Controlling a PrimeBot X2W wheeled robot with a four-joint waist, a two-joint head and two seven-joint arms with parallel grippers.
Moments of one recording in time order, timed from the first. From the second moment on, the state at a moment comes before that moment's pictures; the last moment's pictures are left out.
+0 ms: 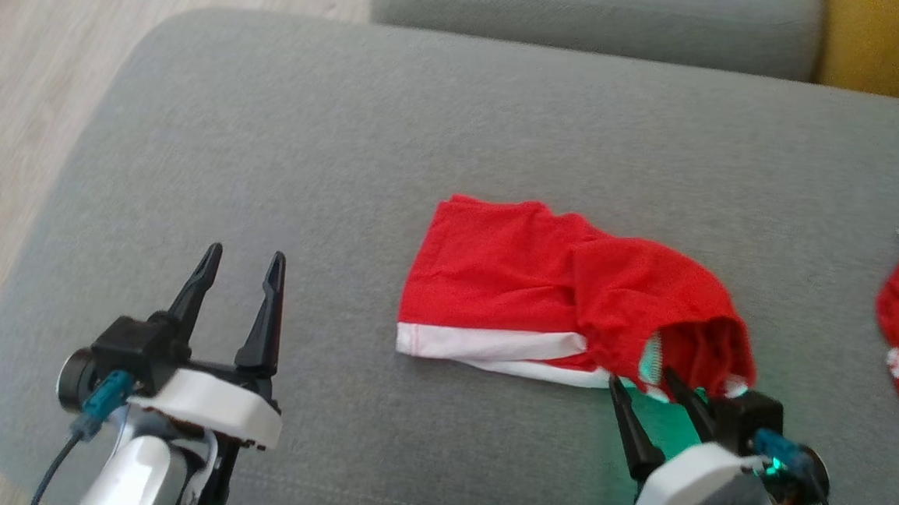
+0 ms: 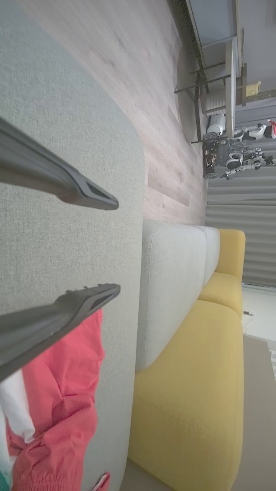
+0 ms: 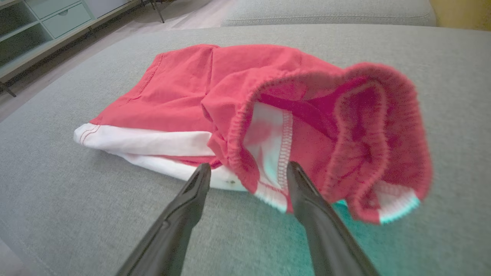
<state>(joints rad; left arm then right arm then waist) -0.08 0.24 -0.35 0.09 -0.35 0.10 -0.24 0.04 -0.05 0.17 0.24 0.13 0.13 0.07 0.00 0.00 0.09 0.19</state>
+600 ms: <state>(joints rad) -0.11 0.18 -0.31 0.11 -0.32 0.08 -0.25 -0.06 -0.05 0.11 0.15 0.16 0.13 0.03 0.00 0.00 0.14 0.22</state>
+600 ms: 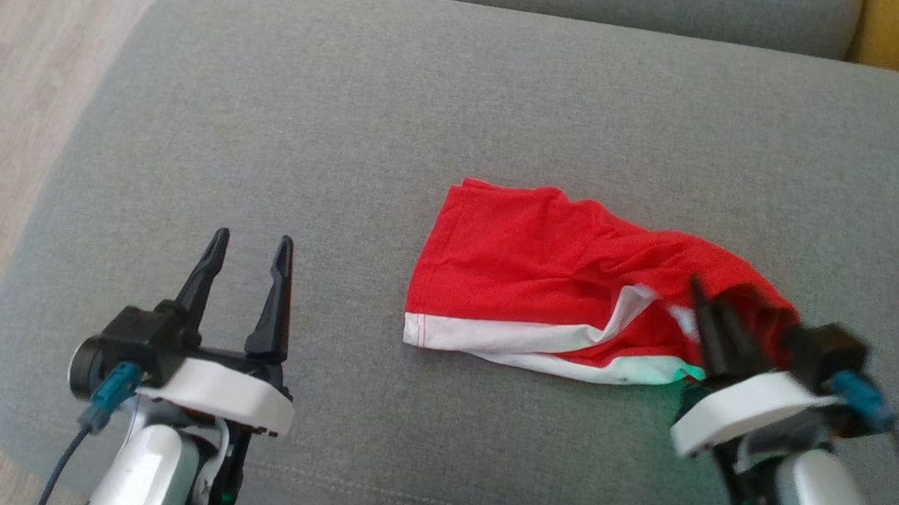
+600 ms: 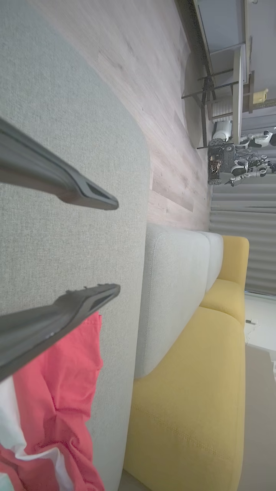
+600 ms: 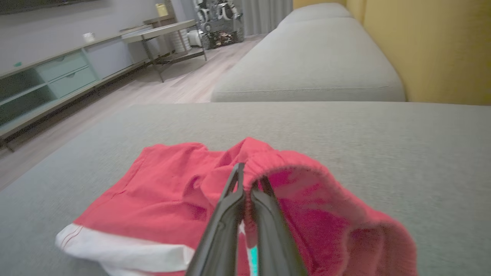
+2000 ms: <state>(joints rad) -0.09 0.11 -0.18 0.14 -0.21 0.00 -0.25 -0.18 -0.13 0.01 0.11 0.22 0.13 -0.03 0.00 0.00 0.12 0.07</state>
